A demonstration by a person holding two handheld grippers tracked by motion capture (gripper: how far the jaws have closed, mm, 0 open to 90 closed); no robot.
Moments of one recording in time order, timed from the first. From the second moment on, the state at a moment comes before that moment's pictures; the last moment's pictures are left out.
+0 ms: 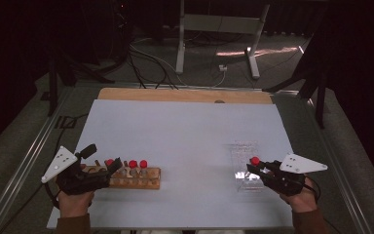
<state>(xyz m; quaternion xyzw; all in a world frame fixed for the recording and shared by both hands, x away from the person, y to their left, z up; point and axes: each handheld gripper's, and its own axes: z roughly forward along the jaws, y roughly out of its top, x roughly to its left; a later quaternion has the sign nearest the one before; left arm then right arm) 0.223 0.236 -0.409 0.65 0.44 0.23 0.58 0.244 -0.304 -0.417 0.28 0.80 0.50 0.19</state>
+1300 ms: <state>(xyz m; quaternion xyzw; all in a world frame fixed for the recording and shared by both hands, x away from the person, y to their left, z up) 0.248 0.106 -0.380 0.73 0.33 0.14 0.58 0.243 -0.235 -0.411 0.28 0.79 0.53 0.15</state>
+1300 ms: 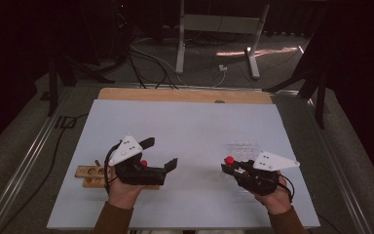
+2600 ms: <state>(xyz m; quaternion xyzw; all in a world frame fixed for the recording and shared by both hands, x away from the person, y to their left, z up) 0.253 0.009 -0.400 0.78 0.26 0.08 0.56 0.242 -0.211 -0.423 0.25 0.81 0.52 0.11</state>
